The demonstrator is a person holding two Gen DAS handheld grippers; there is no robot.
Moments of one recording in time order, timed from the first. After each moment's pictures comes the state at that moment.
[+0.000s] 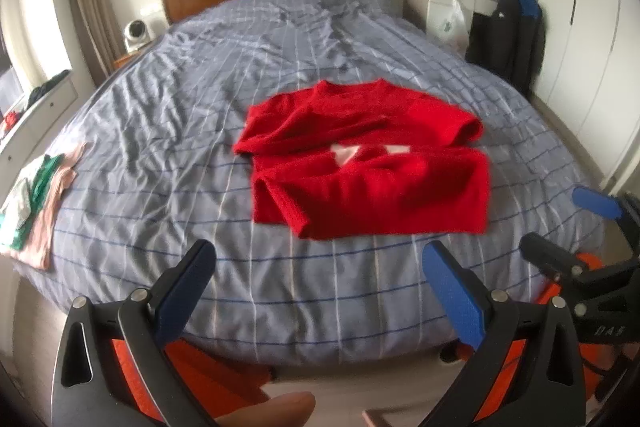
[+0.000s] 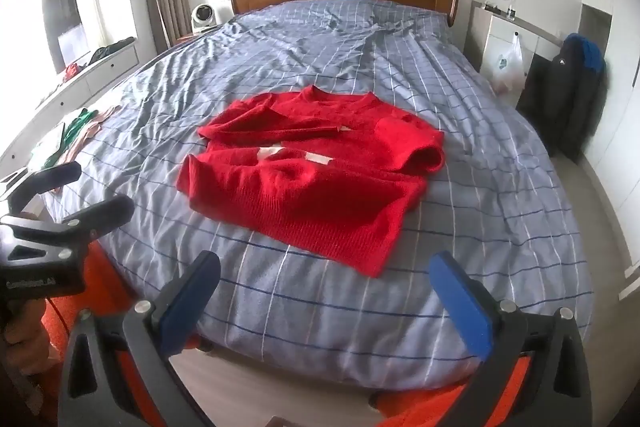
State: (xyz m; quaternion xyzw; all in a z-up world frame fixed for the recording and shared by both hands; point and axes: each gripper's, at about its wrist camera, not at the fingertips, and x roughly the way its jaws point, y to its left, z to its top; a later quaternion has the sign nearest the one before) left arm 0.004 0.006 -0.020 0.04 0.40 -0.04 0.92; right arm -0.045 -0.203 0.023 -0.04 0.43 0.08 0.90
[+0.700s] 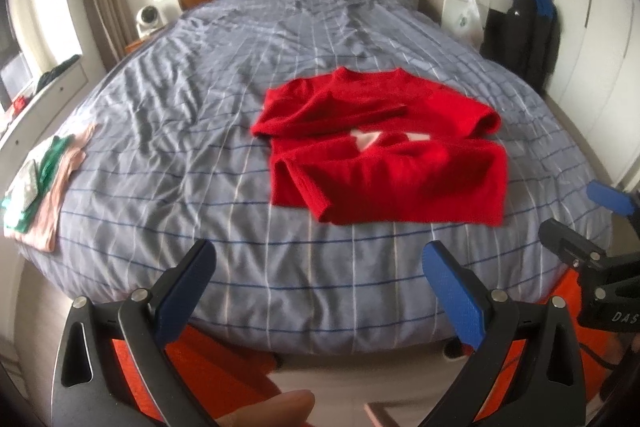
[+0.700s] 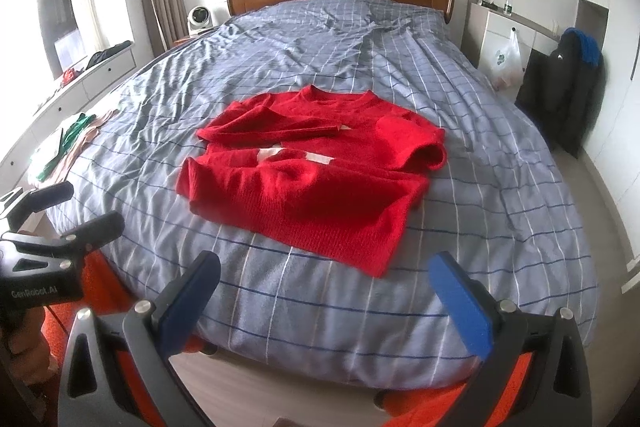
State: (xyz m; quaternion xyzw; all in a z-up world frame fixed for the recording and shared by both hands) left arm 0.004 0.017 -0.028 0.03 0.41 -0.02 0.91; right arm -0.045 -0.197 0.022 -0.04 0.42 0.08 0.90
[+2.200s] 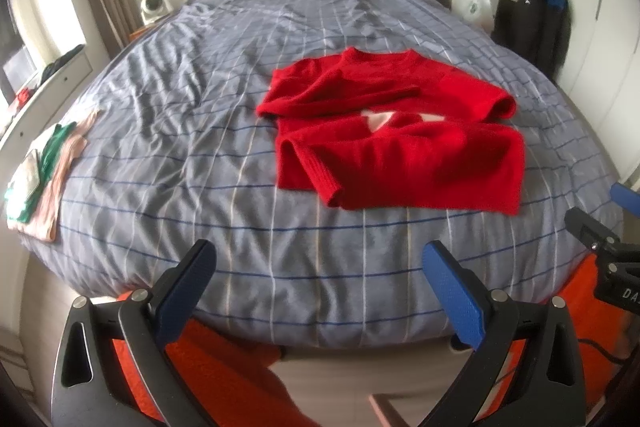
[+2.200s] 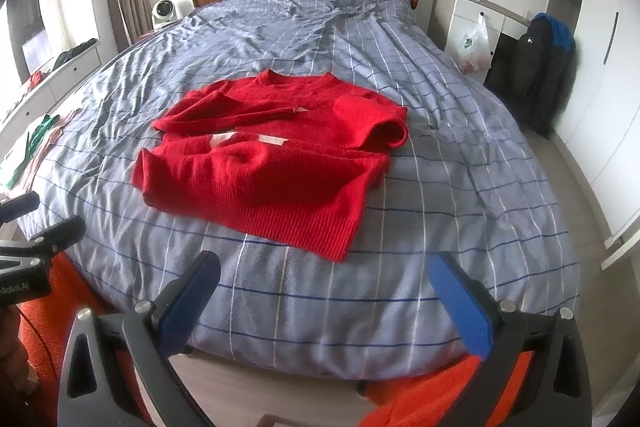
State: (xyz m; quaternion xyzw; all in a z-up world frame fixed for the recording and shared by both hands) left arm 0.011 0.022 -0.045 0.03 0.44 -0.01 0.90; right arm -0.039 -0.215 0.006 -0.04 0.44 0.02 0.90
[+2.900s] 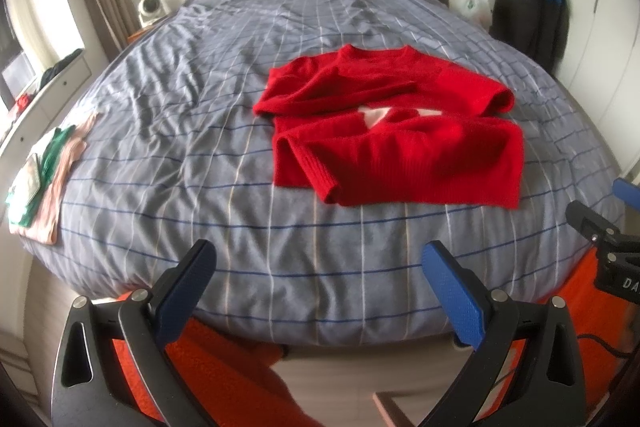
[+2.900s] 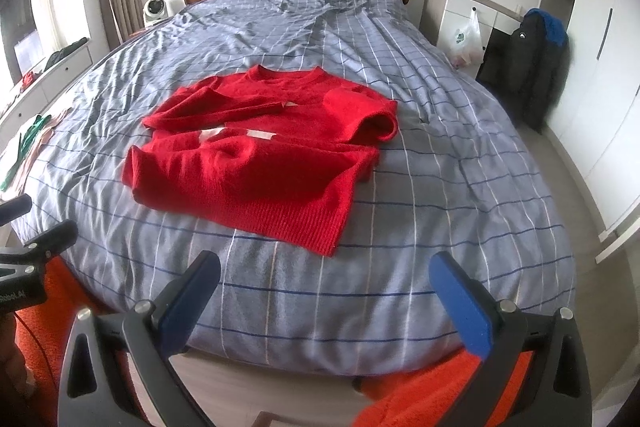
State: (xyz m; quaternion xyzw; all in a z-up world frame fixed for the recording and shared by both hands) left arm 0.011 0.020 -0.045 0.03 0.44 -0.01 0.90; right arm -0.040 -0.219 0.002 -0.04 0.45 0.00 0.89
